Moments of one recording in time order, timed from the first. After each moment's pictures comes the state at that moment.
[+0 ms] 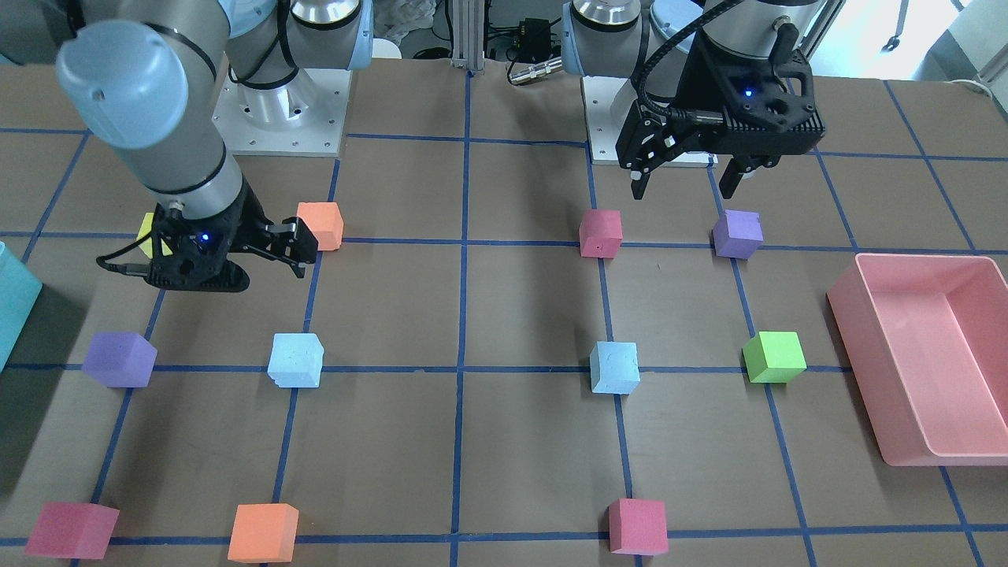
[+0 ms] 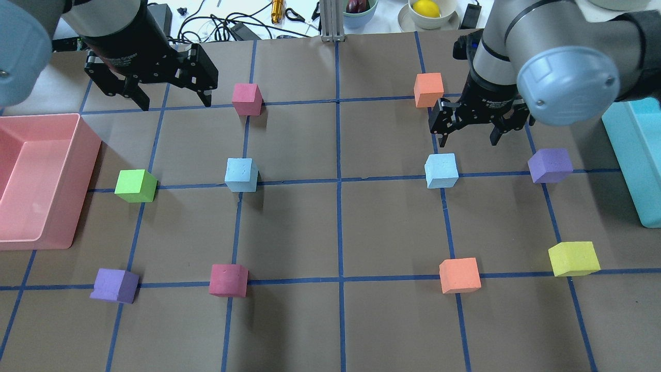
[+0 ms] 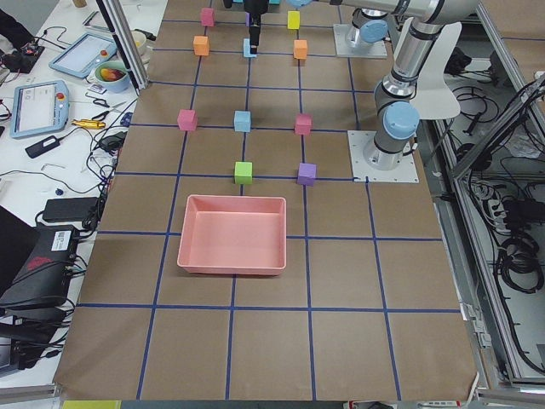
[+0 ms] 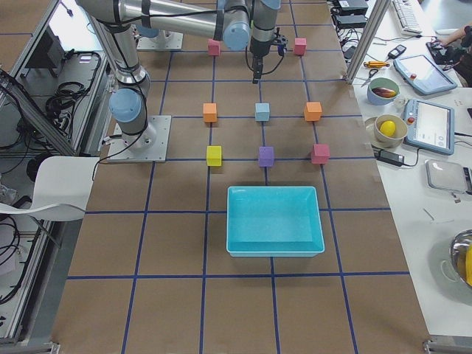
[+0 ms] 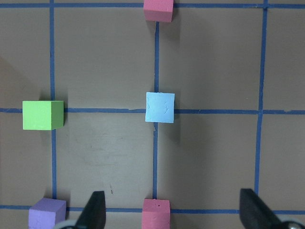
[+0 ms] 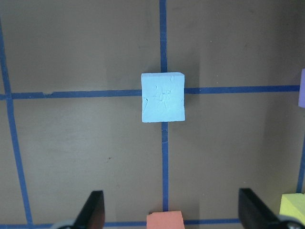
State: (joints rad) left arm -1.62 -1.57 -1.48 -1.58 1.59 -0.07; right arm 1.58 -1.43 1.71 -1.78 -1.58 0.02
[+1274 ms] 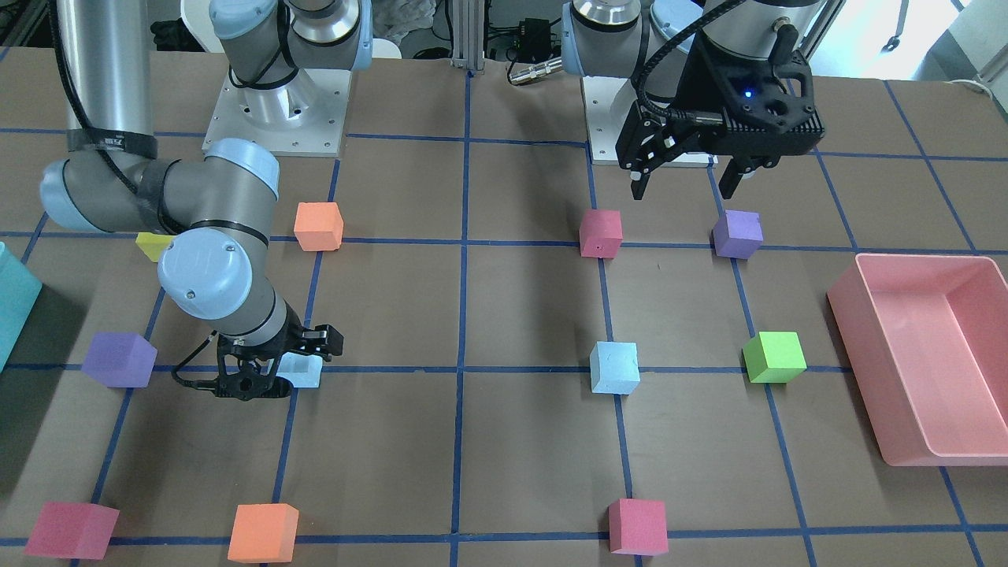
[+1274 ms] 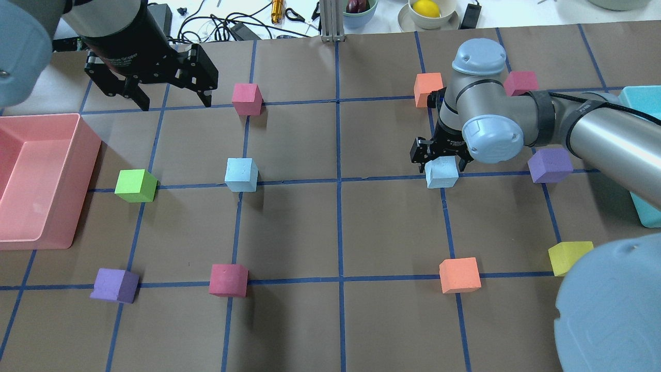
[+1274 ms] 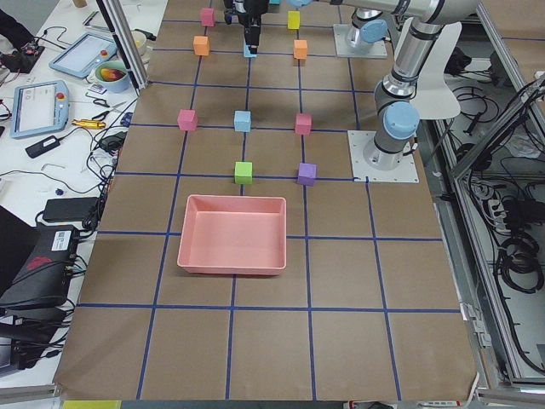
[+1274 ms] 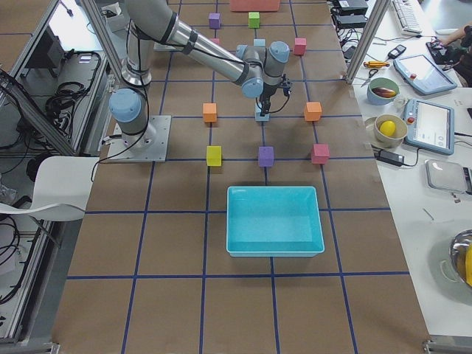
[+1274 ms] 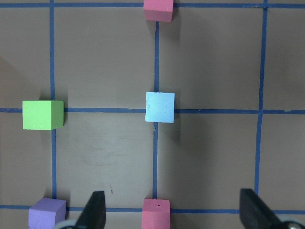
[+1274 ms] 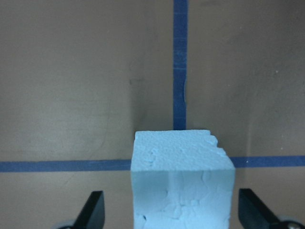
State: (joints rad) left arm -1.62 -1.57 -1.48 -1.58 1.59 -0.07; right arm 1.57 -1.16 1.80 -2.10 -1.57 0.01
